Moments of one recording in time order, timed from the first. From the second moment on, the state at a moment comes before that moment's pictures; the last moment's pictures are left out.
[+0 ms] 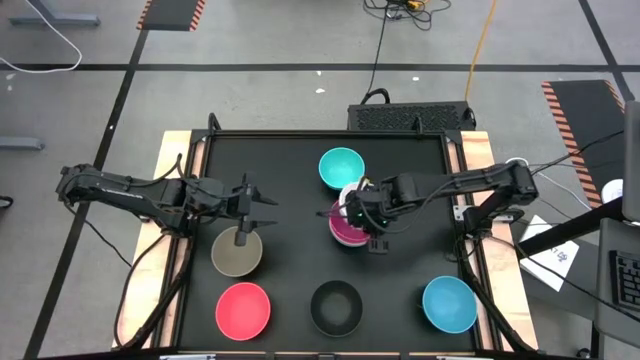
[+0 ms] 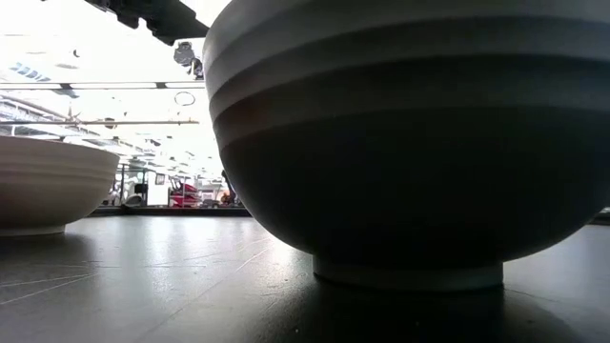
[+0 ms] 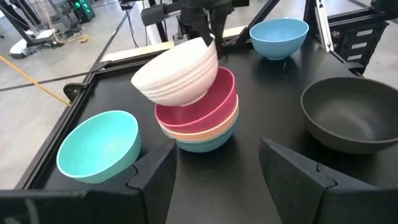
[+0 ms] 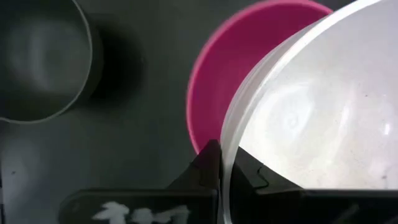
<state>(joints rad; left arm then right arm) -0.13 0.87 0.69 -0.19 -0.10 0.15 0.11 1.63 1.48 -1.12 -0.06 0.12</state>
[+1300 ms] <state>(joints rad) -0.13 0.87 0.69 -0.17 -0.07 0.12 0.17 1.82 1.52 -1.09 0.02 0.14</state>
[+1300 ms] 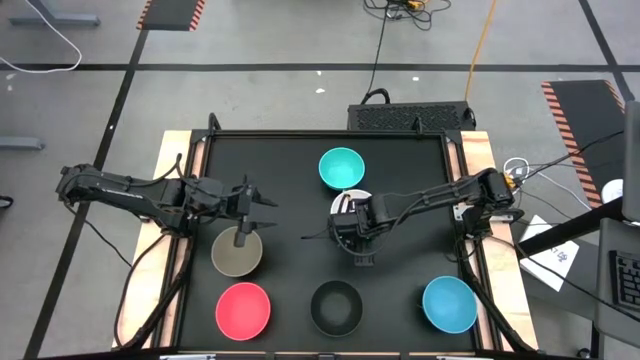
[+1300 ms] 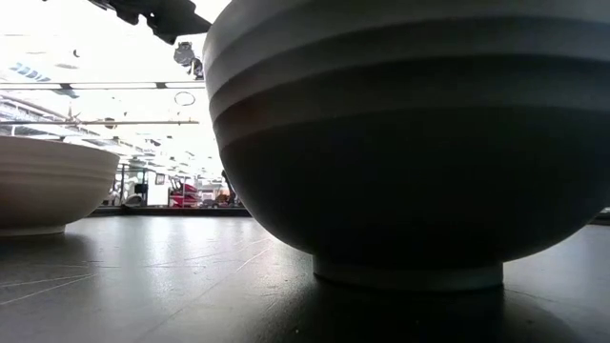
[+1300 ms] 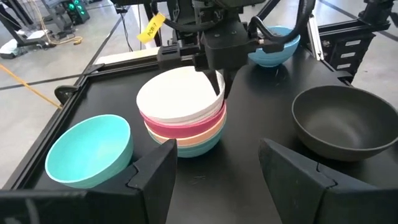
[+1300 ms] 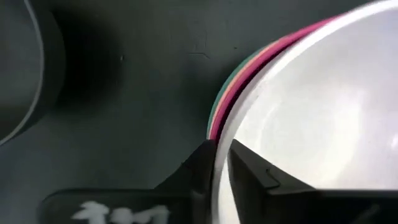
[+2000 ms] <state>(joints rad) -0.13 0.84 0.71 -0.34 -0.13 -0.03 0.21 1.41 1.38 -0.85 0.16 0.11</state>
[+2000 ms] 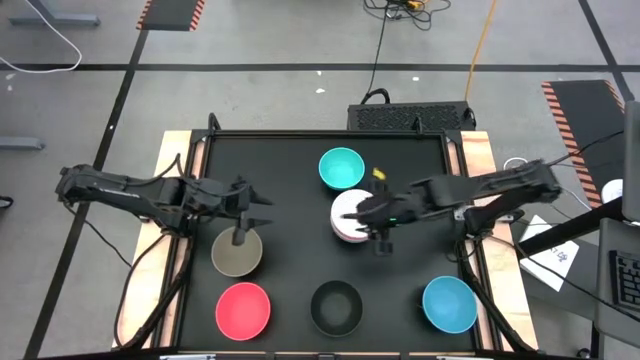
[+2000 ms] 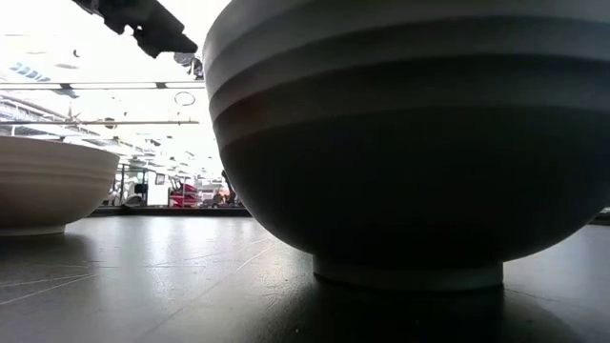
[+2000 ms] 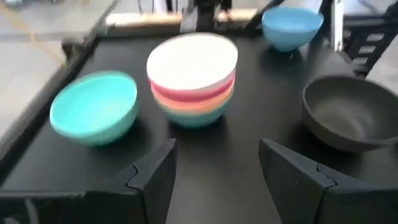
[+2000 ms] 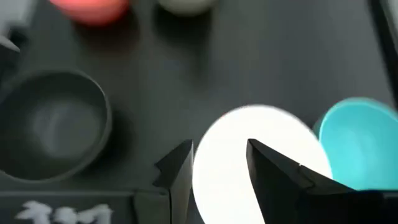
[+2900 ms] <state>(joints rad) -0.03 0.89 0.77 -1.16 -0.03 -0.59 0.28 0.90 0.74 -0.33 0.20 0.14</state>
